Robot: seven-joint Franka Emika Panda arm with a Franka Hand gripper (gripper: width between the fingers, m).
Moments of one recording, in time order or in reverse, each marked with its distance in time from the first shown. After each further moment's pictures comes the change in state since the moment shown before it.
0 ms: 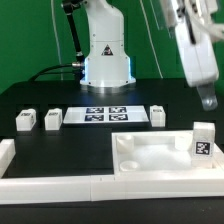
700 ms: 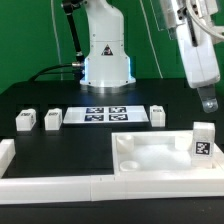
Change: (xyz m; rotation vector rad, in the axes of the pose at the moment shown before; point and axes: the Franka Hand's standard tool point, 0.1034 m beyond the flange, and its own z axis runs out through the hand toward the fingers) arm -0.002 0.001 -0.002 -0.005 -0.003 -0.085
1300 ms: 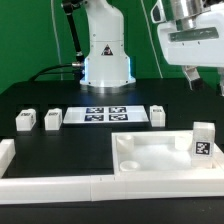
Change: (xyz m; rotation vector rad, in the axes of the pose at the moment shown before) arm -0.008 0.034 -0.001 -0.049 0.025 -0.489
